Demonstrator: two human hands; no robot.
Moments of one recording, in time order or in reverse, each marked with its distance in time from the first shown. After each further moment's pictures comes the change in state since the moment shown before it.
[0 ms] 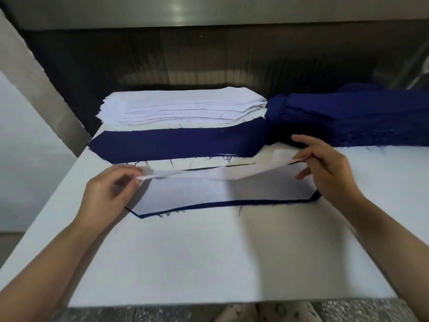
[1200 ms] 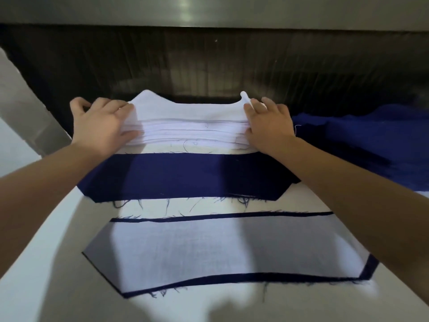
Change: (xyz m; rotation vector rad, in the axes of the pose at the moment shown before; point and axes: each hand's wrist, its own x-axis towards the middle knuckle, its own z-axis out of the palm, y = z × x) left_hand 0.194 -0.065 0.008 0.860 -0.122 0.102; right_hand 0.207 0.010 0.115 -1.171 -0.348 -0.018
